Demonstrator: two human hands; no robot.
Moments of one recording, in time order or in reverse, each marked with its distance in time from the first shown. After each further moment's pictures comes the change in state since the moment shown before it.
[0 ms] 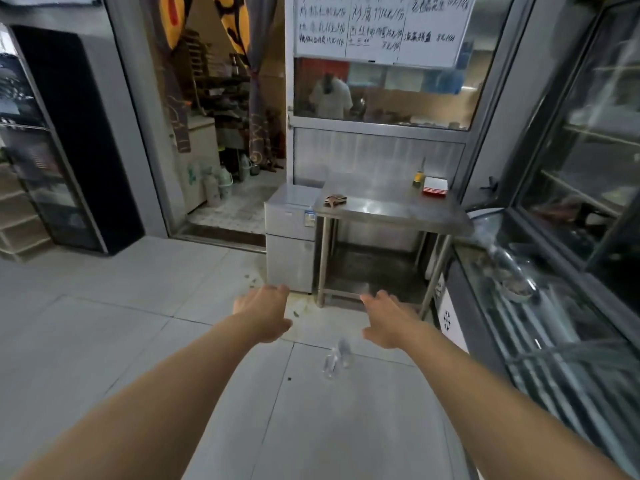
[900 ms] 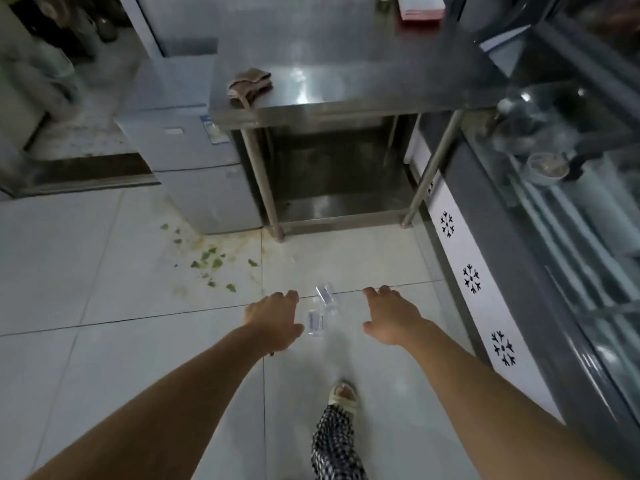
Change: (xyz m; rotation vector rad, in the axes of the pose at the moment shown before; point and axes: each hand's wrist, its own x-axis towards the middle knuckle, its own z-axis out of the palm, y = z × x) left_hand 0.472 0.038 0.208 0.048 -0.524 0.250; right_hand 0.422 0.143 0.154 0.289 -0.363 0.320
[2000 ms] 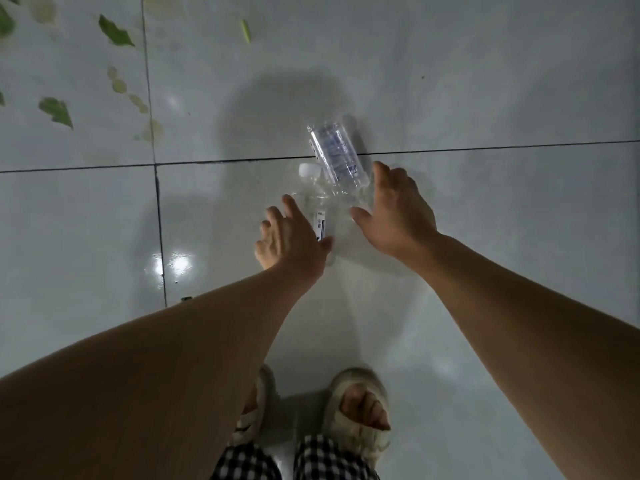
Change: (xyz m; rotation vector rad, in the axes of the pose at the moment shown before) left_hand 0.504 -0.044 0.482 -0.429 -0.060 -0.441; right_hand 0.539 0.101 0.406 0.105 0.128 -0.002
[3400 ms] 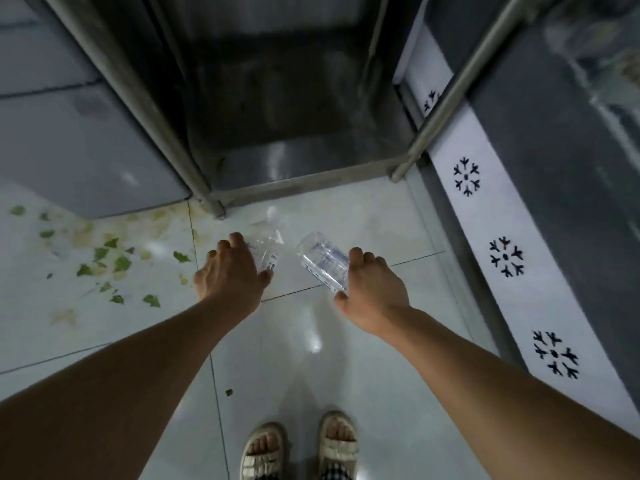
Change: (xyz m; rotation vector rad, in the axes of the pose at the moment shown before) left_hand -0.193 0.095 -0.362 0.176 0.295 0.344; right_hand -0.181 -0.097 -0.340 -0.034 0.185 0.093
